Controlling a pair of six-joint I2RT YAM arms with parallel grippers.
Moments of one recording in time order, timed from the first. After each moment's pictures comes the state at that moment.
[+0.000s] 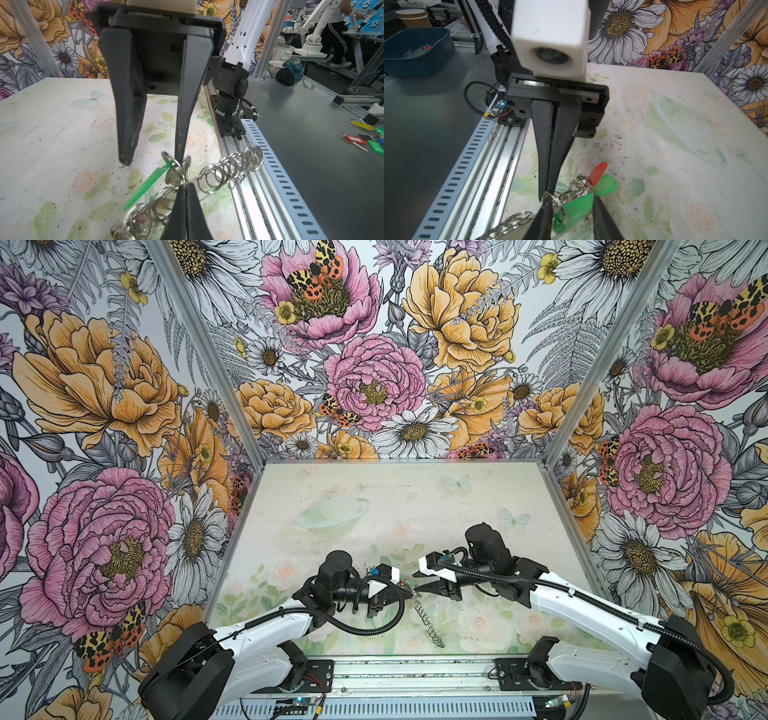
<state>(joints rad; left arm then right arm) -0.69 1.08 0.33 0.48 0.88 0.20 0.72 1.12 0.72 -0.20 -0.77 -0.53</state>
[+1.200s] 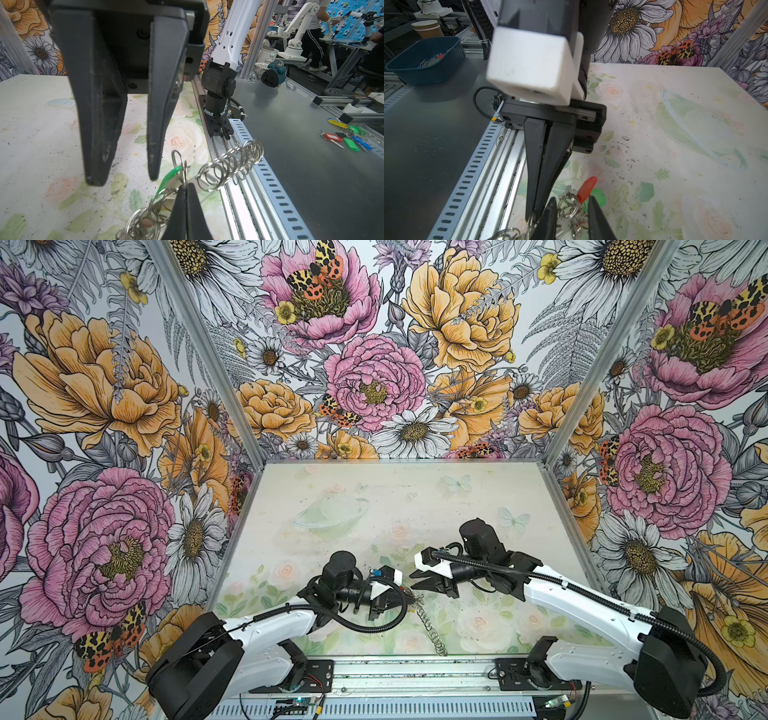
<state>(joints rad) -0.71 1.15 0.33 0.54 0.94 0.17 0.72 1.19 0.78 -0.23 -0.81 -0.51</state>
